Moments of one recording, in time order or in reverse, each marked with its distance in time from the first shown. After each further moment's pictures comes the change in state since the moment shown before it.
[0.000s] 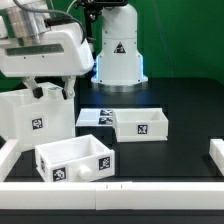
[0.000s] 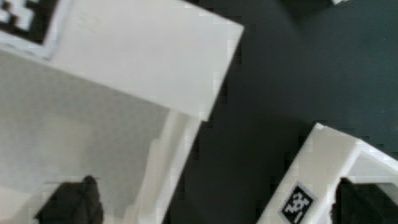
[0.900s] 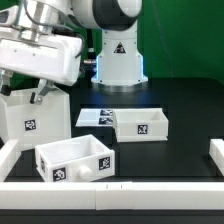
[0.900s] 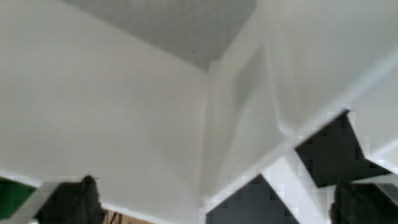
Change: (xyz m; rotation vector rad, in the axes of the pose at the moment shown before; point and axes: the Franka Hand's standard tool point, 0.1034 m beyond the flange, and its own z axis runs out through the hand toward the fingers) arm 0.028 0.032 -0.004 -0.208 0.575 -0.039
